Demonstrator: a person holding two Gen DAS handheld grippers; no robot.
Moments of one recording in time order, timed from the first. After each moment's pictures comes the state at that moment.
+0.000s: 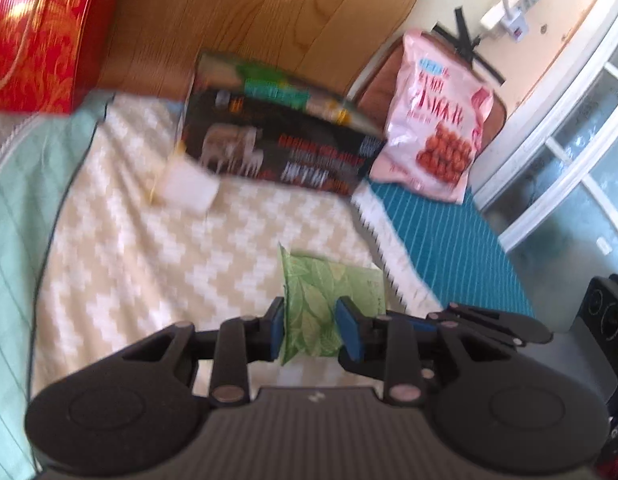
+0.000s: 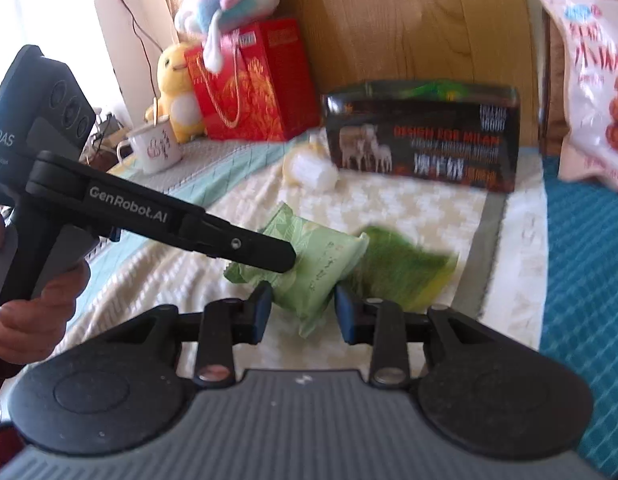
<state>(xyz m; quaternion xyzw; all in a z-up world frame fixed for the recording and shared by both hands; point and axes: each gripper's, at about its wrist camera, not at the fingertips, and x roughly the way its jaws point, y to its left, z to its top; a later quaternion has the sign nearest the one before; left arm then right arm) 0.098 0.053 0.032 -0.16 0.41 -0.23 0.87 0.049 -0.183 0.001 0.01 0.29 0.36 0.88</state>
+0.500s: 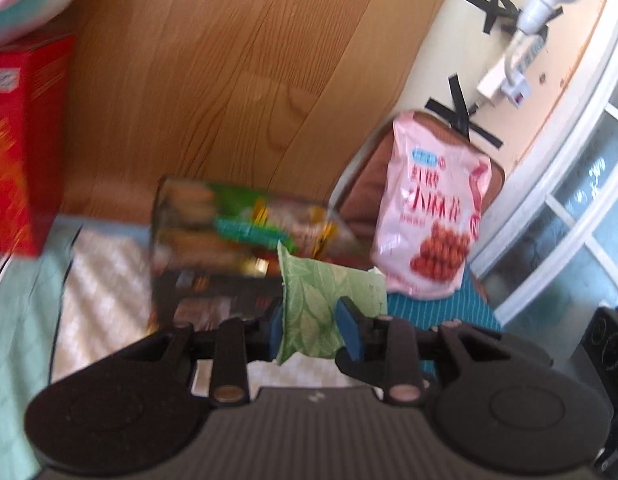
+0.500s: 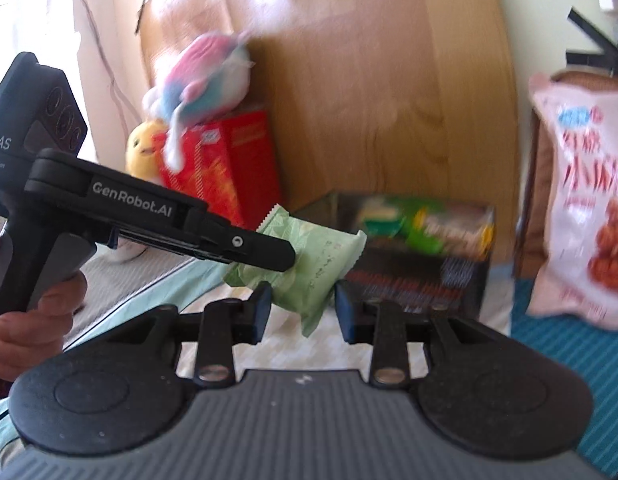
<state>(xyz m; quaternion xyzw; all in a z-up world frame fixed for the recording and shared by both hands) 0.195 0.037 0.092 -0.15 0.35 -0.23 0.89 0.124 -0.186 0.047 0.02 0.21 0.33 0.92</state>
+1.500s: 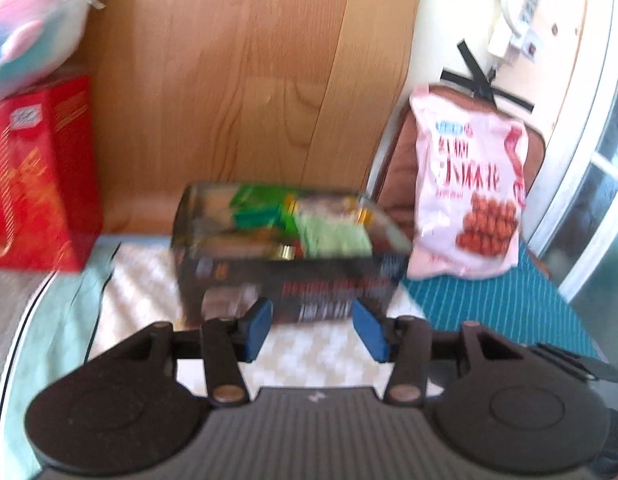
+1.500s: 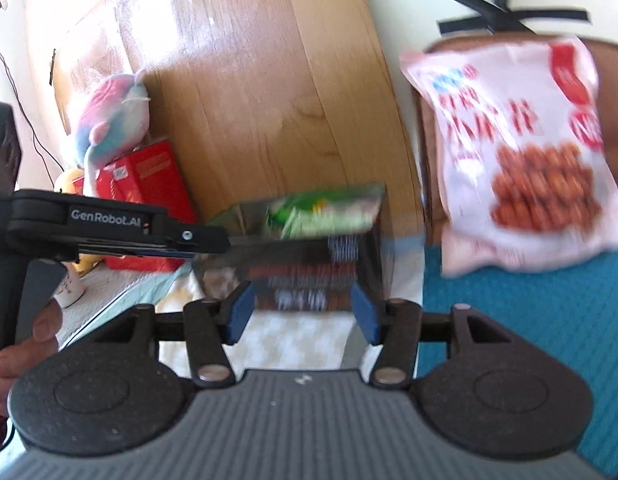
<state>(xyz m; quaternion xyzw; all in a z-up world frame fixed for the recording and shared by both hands) 0.148 -0.002 0.073 -0.05 0.33 -0.14 0.93 0.094 -0.233 0.020 0.10 0.23 0.22 0.94</state>
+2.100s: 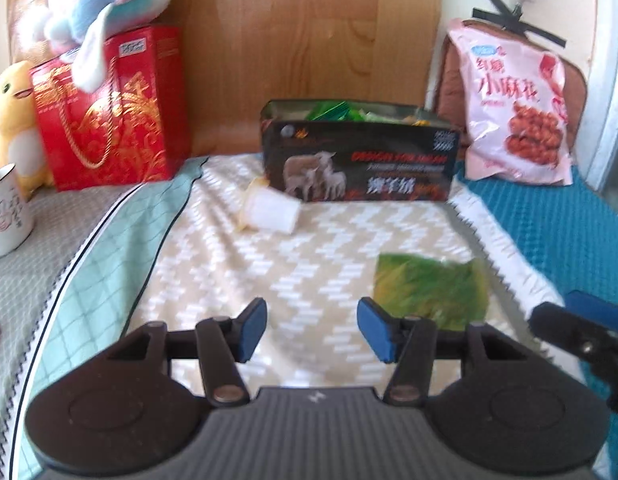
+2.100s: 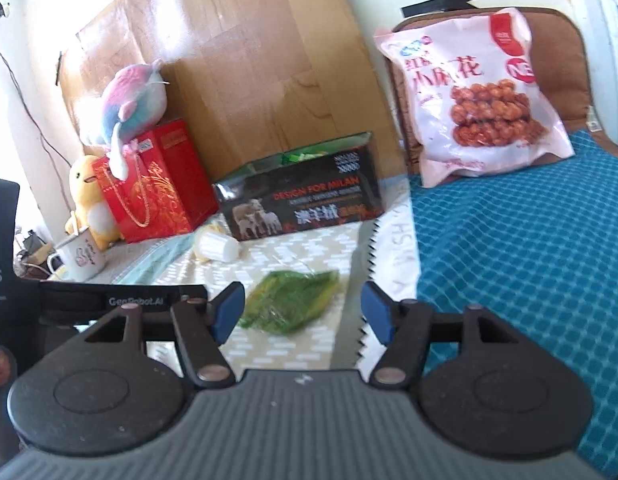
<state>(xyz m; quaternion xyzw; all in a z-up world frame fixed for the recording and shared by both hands) 0.052 0.004 0.017 0.00 0.35 -0.02 0.94 0.003 -0.229 -0.008 0.12 0.23 0.18 0.95</state>
